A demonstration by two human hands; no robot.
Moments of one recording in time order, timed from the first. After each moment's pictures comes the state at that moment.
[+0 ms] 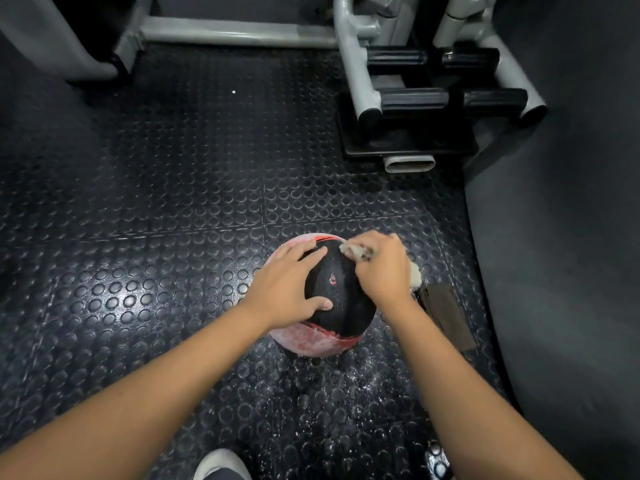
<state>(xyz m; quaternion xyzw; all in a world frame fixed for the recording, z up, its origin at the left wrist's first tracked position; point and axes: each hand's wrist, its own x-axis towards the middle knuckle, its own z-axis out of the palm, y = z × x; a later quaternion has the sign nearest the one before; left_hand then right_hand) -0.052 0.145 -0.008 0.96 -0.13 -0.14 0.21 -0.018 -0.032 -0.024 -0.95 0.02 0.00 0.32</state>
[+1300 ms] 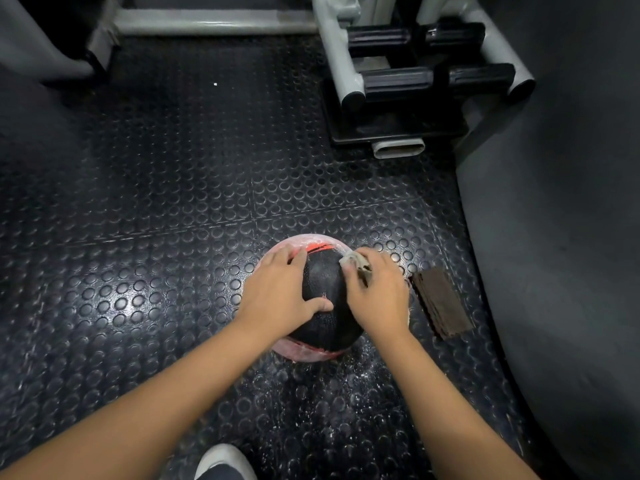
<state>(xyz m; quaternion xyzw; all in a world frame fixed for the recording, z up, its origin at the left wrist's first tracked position) -0.073 0.122 0.004 0.98 -0.07 -0.13 0.12 -0.077 -0.035 -0.030 -0.94 0.09 -0.02 0.32</state>
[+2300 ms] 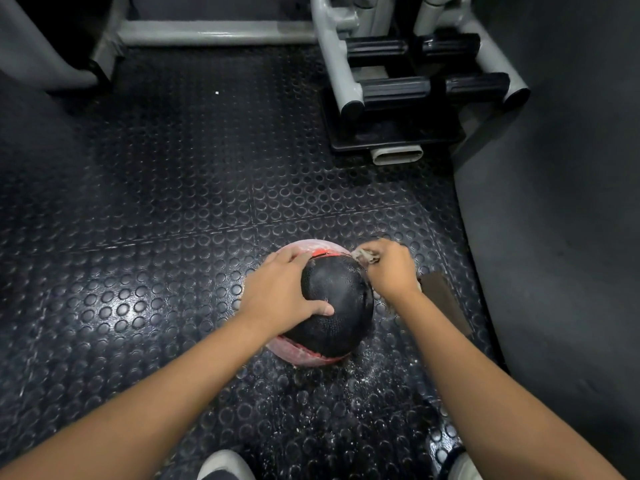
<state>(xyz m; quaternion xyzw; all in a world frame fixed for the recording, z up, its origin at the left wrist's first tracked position) -0.065 0.125 0.009 0.97 -0.07 -0.14 0.16 -0.021 -0.068 -0.035 -0.95 0.06 0.08 0.29</state>
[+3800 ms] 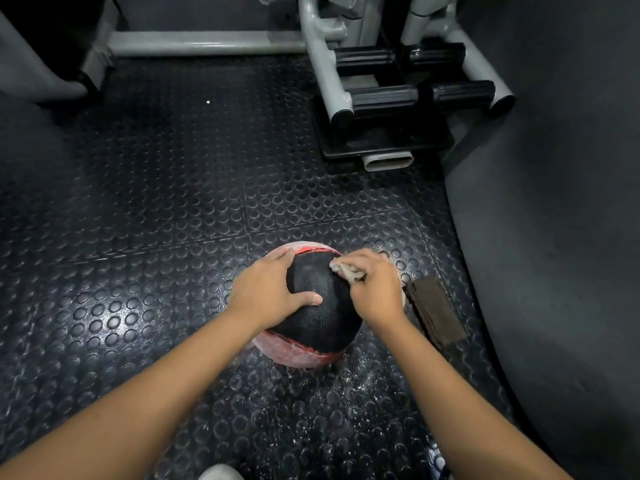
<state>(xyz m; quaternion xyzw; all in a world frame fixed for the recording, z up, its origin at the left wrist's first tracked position) -0.047 0.134 0.007 0.97 -0.06 -0.17 0.18 -0.046 -0.053 -0.041 -0.92 0.01 -0.01 0.38</state>
